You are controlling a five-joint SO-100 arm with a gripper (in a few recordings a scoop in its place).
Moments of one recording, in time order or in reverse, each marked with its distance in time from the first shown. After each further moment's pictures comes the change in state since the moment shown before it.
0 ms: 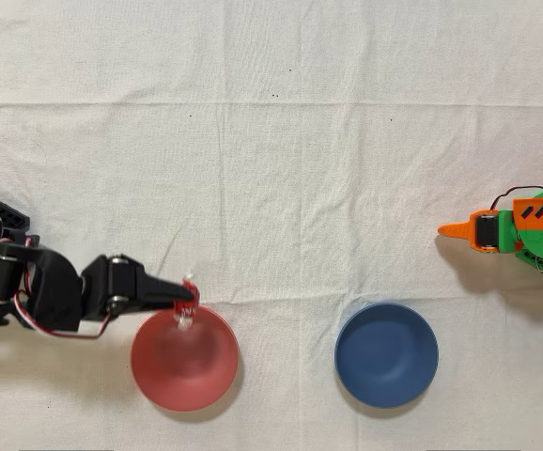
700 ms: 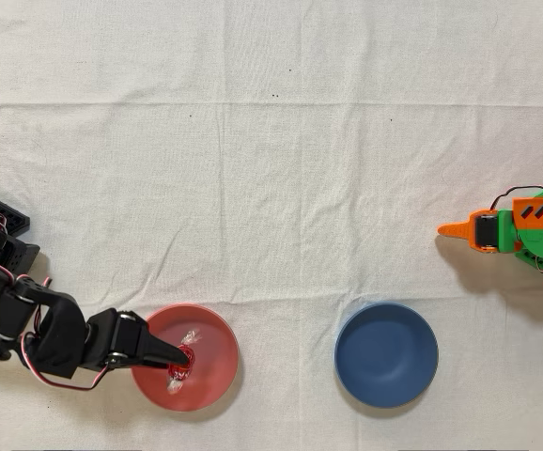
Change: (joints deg) arm 11.7 -7.6 3.5 -11.4 -4.1
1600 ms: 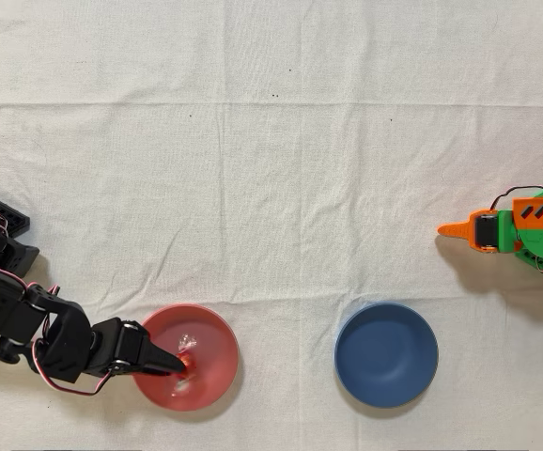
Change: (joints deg) arm 4.2 -4.2 5.1 -8.1 -2.1
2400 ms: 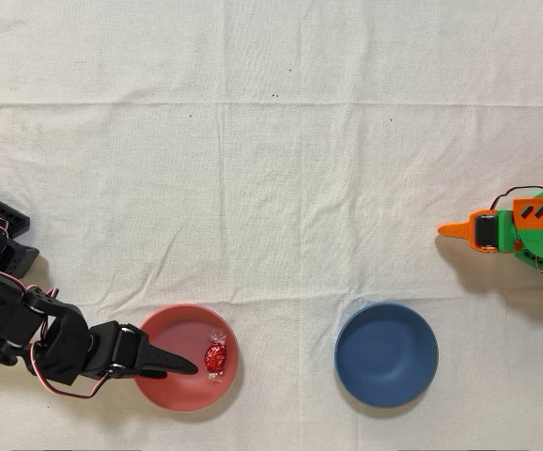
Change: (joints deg) arm 1.1 1.2 0.9 0.5 1.8
